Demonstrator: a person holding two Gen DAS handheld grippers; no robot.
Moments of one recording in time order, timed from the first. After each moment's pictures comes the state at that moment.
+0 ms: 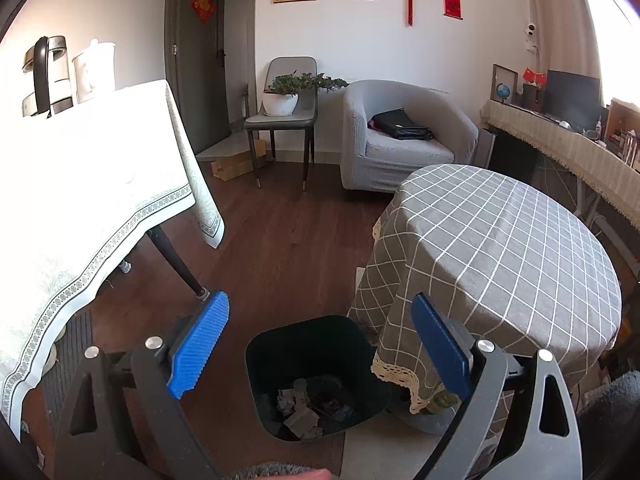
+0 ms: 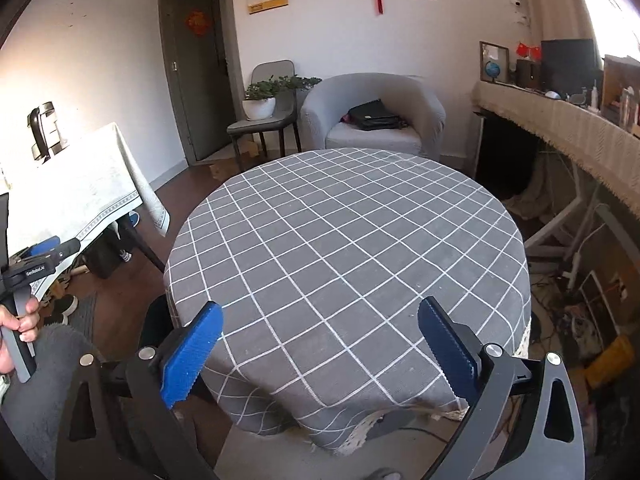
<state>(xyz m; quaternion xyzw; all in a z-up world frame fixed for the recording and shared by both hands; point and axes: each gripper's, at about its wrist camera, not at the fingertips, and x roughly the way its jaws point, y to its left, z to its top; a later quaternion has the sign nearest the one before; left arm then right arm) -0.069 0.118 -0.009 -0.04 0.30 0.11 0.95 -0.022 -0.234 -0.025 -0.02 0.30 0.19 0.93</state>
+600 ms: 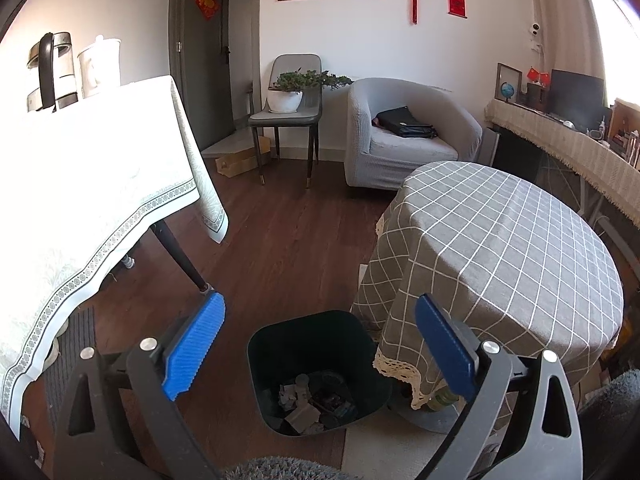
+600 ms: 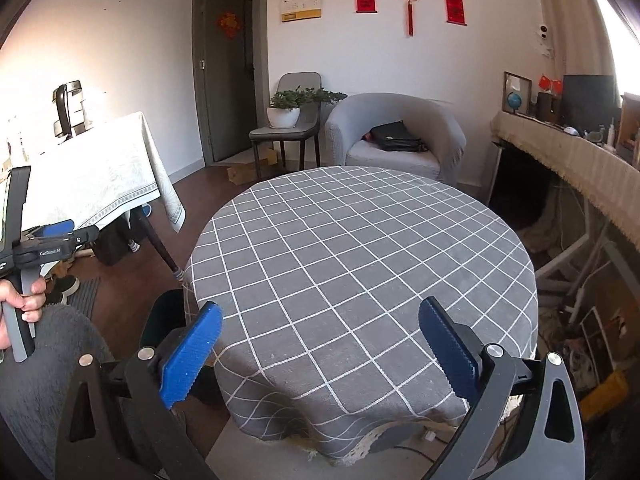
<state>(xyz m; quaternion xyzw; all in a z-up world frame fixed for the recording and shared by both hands) -0.072 0.119 -0.013 -0.04 0.30 0.12 0.95 -0.036 -0.216 -0.021 -0.05 0.27 0.22 0.94</state>
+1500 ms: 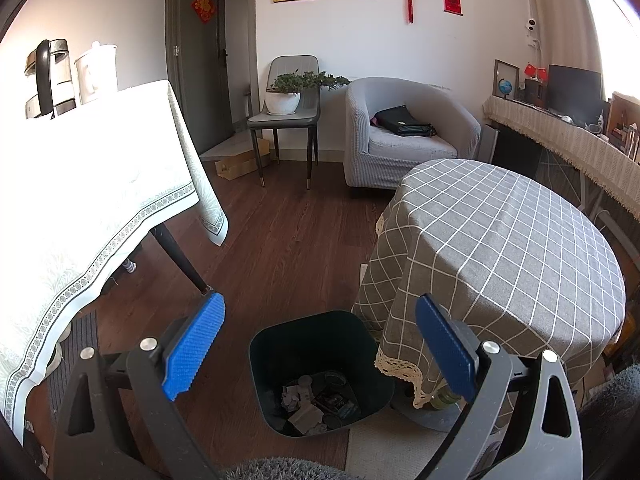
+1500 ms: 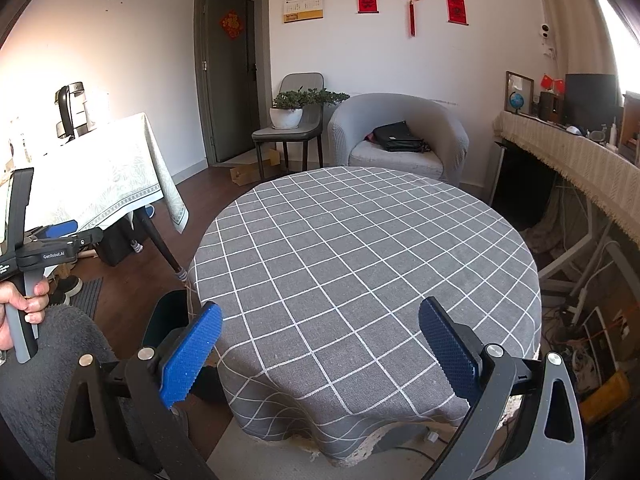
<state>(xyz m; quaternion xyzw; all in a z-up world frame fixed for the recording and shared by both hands) -0.073 0.117 -0.014 -0.03 0.30 0.12 0.95 -0.036 -0.211 -0.021 -0.05 0.27 0.22 0.94</state>
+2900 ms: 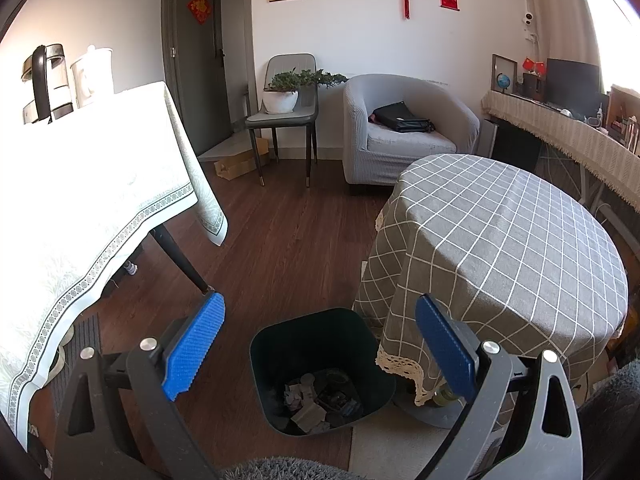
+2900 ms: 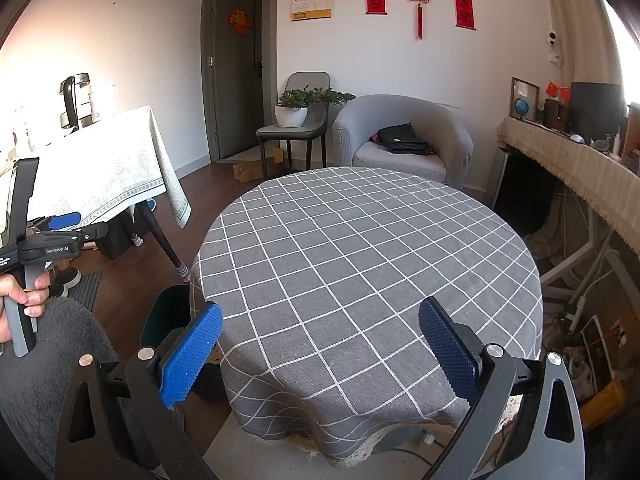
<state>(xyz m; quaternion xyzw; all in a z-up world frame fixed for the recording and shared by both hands) -0.070 0.116 -0.015 -0.02 0.31 0.12 0.94 -0.043 -0.197 -0.020 -0.07 0.27 0.23 0.93</state>
